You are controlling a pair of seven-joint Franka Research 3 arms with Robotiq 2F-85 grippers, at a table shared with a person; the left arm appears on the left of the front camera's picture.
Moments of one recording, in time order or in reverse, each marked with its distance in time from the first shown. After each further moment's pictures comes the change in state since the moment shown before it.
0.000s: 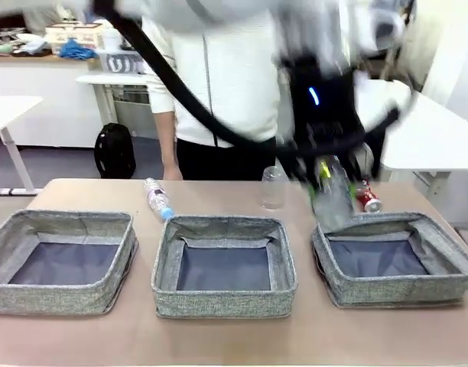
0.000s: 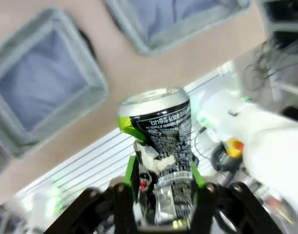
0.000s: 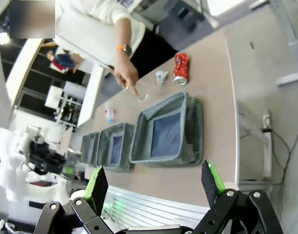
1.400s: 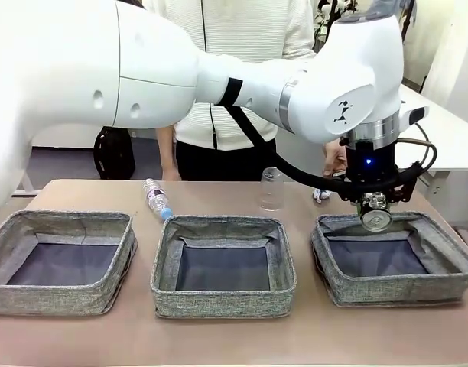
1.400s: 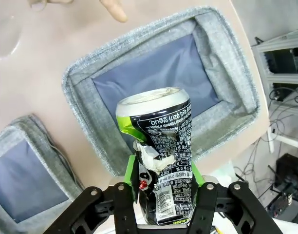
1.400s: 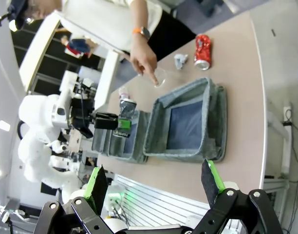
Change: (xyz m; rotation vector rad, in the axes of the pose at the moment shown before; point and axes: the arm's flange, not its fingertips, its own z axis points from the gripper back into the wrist) left arm 0.150 -0.015 -0.102 -0.003 -0.206 0.036; right arm -0.013 0.002 -0.054 0.088 0.069 -0.012
